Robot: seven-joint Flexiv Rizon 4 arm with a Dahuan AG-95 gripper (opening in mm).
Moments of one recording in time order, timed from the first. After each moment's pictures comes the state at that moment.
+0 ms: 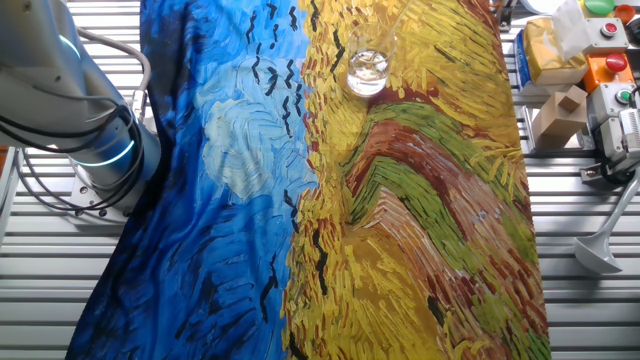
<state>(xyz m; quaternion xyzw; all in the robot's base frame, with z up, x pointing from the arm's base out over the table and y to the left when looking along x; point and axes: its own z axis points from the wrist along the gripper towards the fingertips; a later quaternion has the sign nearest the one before) 0.562 0.253 0.260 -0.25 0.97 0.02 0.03</state>
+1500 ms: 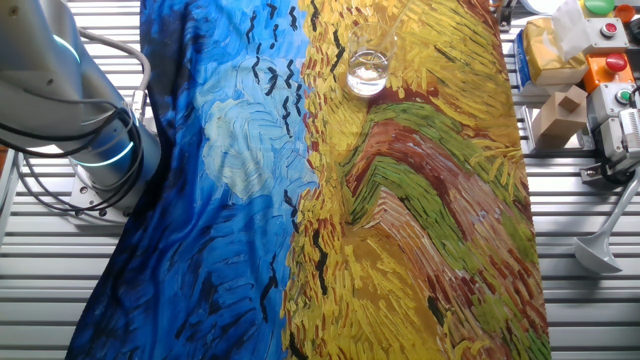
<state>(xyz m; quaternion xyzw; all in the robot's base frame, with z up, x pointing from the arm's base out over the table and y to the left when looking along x) 0.566 0.216 0.250 -0.29 0.96 0.02 0.04</state>
